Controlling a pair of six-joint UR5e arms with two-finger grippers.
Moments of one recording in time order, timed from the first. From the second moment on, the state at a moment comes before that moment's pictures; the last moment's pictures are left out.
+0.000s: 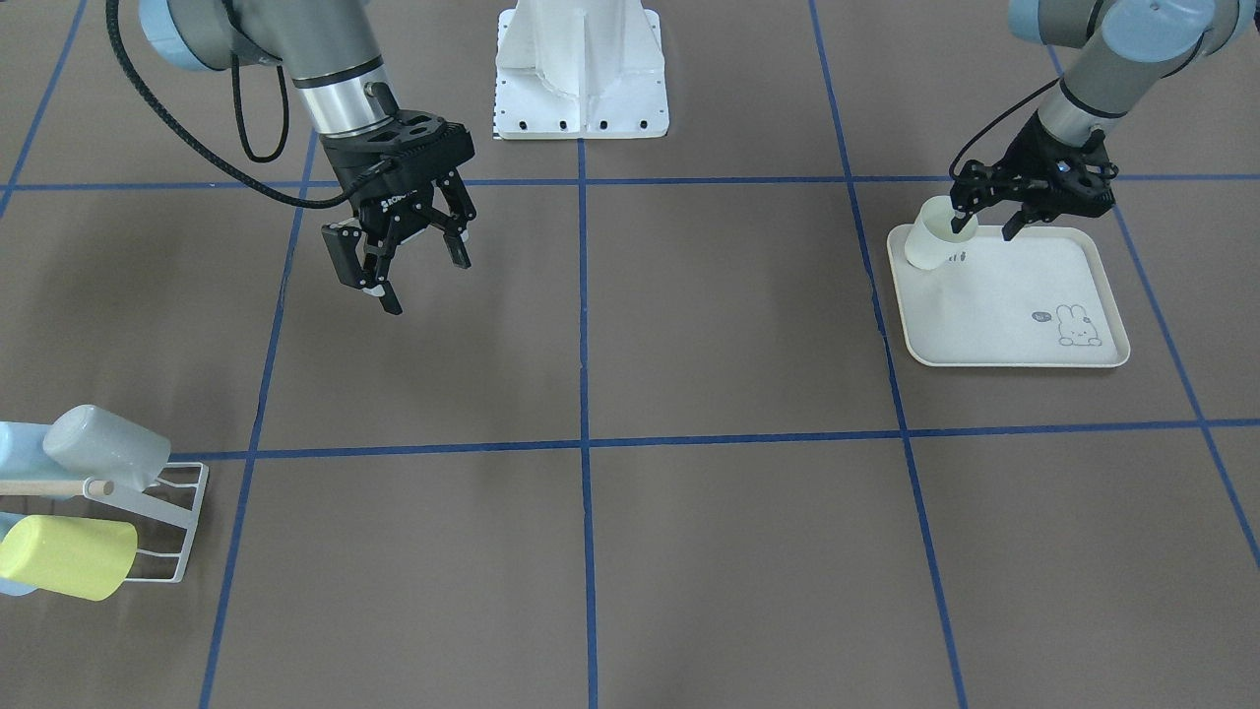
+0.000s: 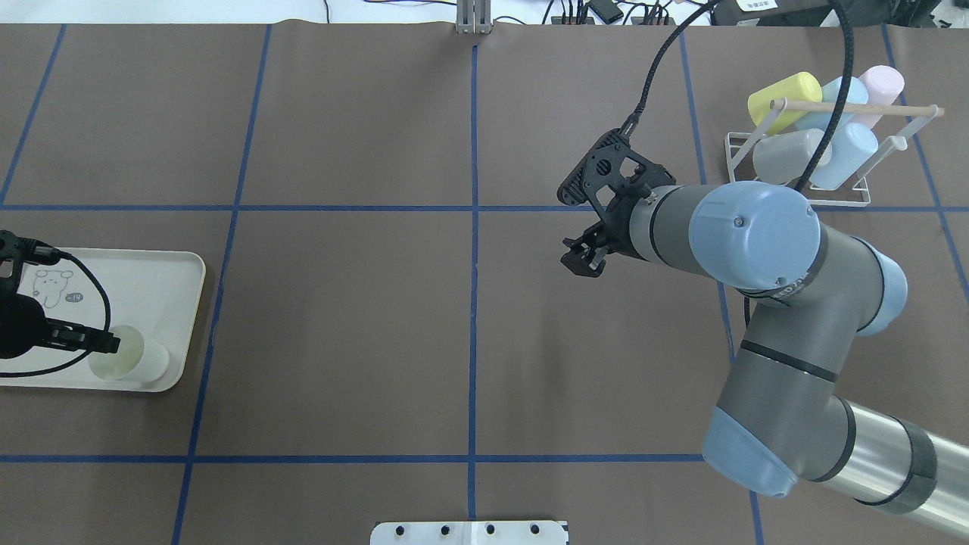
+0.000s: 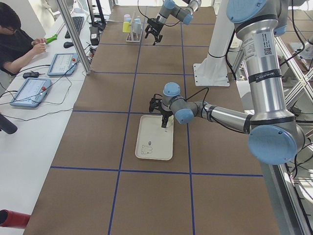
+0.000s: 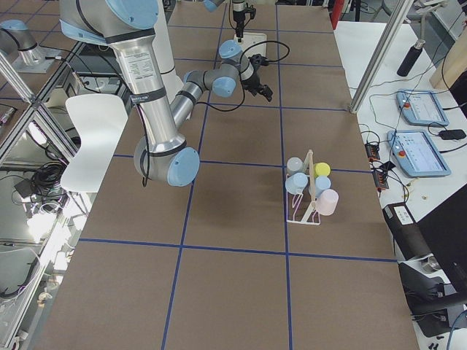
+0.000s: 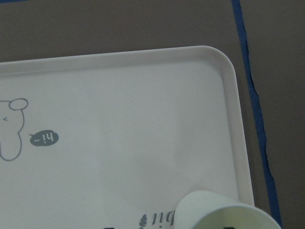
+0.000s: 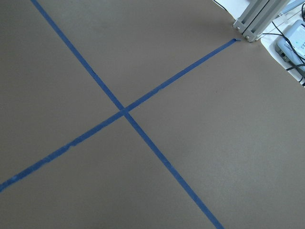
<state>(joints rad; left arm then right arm) -0.75 -1.32 -1.96 -2.21 -2.03 -0.90 0.55 -1.17 1.99 -1.32 1.54 0.32</state>
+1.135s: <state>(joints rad) -0.90 -1.36 -2.01 -2.18 -2.15 -0.89 0.49 -1.14 1.89 -1.06 1.52 0.32</state>
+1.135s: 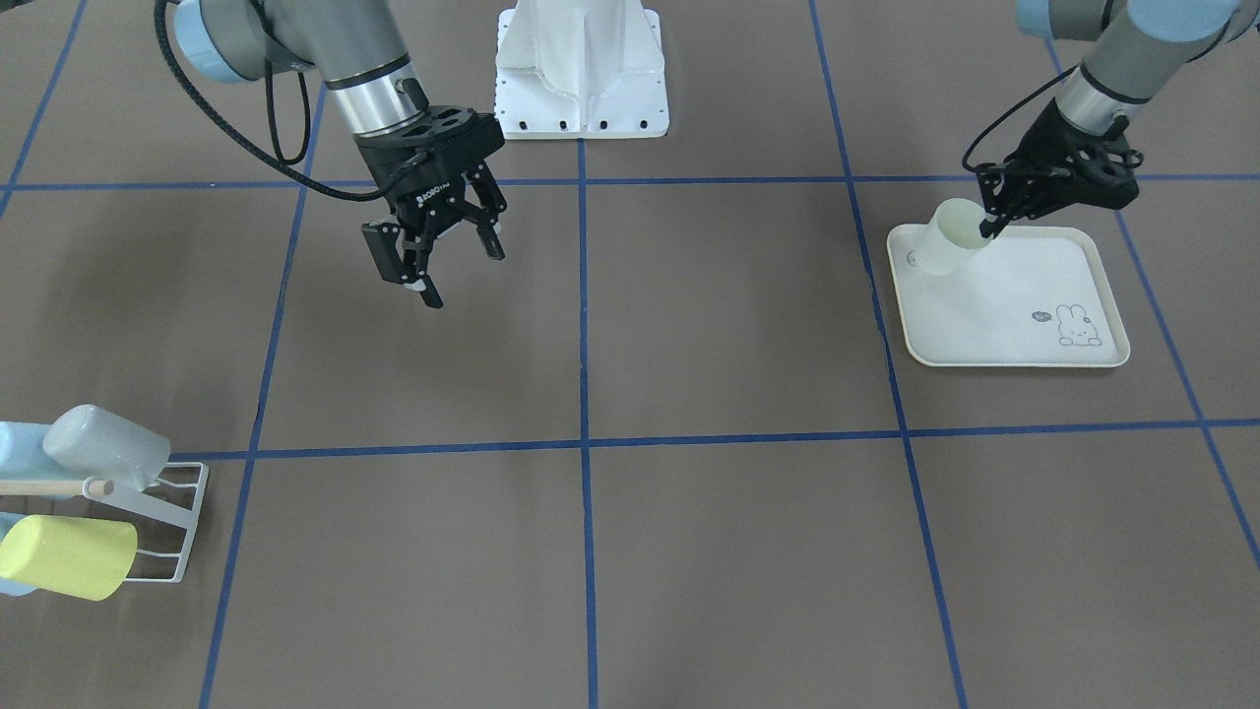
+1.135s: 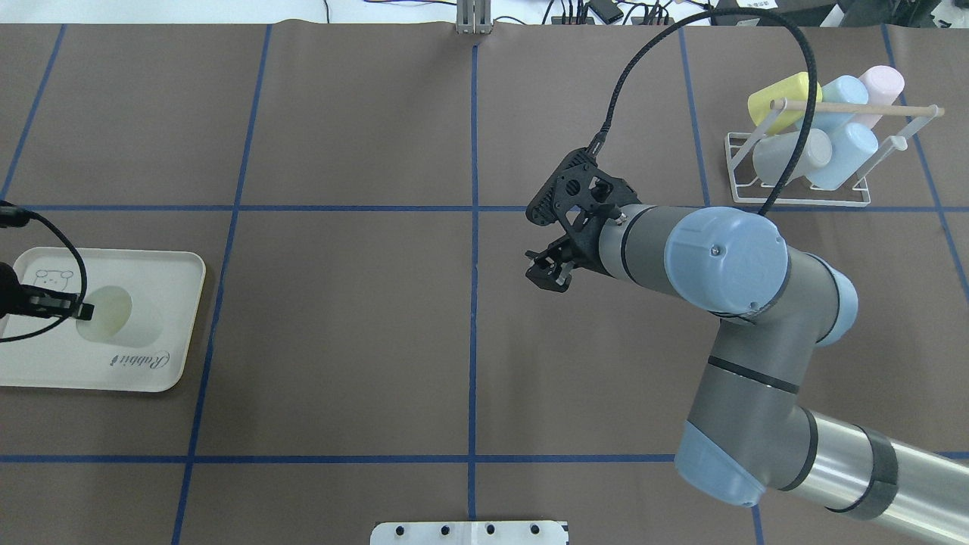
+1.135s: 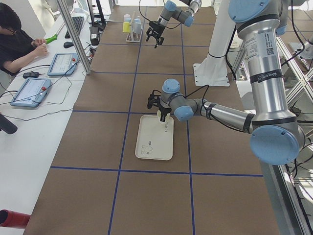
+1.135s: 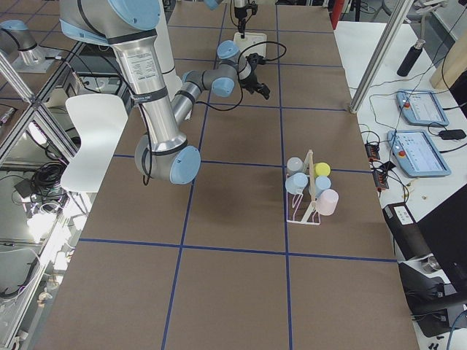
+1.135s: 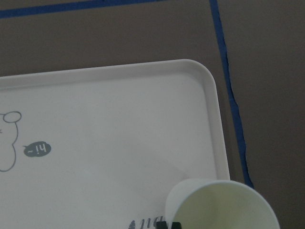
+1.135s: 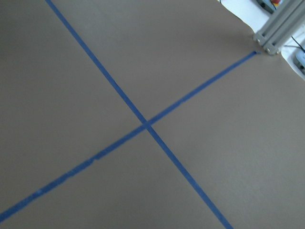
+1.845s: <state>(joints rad) -1.01 -1.74 -2.00 -2.16 -2.42 -1.36 0.41 -1.20 1.62 -0.21 1.53 0.31</state>
